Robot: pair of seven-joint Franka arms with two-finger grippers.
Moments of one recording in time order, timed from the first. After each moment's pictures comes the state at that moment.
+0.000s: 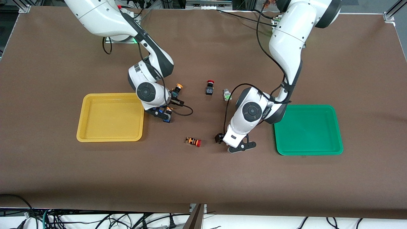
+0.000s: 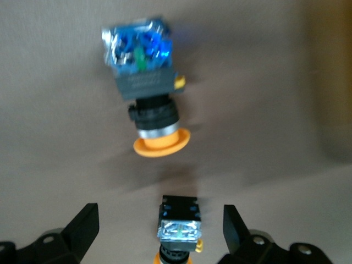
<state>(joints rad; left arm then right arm) -0.50 0.91 -0.01 -1.34 -0.12 2.39 -0.69 0.29 0.61 0.32 -1.84 0.06 2.22 0.91</state>
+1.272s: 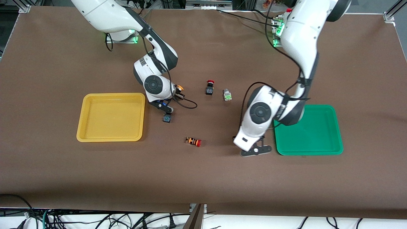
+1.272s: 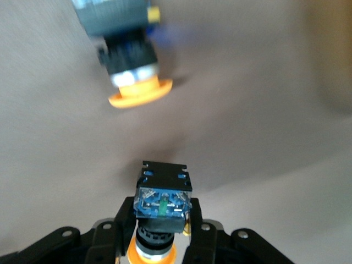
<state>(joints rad) -0.42 0.79 0.02 -1.30 0.06 2.11 -0.59 0.29 0.54 0.34 -1.92 0.06 2.20 0.98</state>
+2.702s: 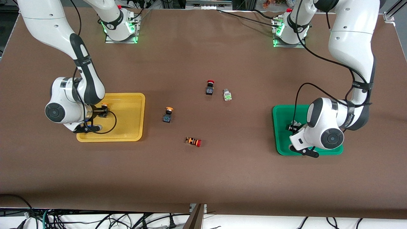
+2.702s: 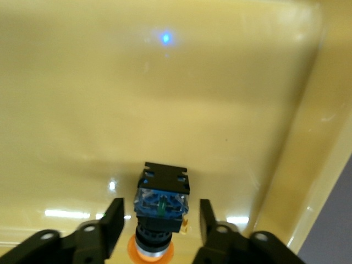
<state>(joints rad) -0.10 0.71 -0.06 -1.46 0.06 1.86 0.07 0.20 0.54 -0.21 -1.91 0.06 2.13 -0.14</state>
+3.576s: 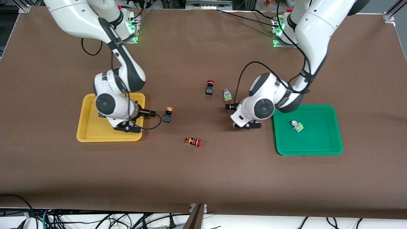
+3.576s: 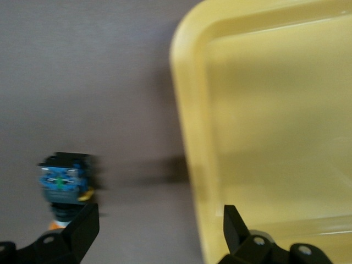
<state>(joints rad) -0.15 0.69 -0.44 -1.69 -0.03 2.07 -0.57 0.25 0.55 0.14 -1.81 0.07 2.20 0.50</state>
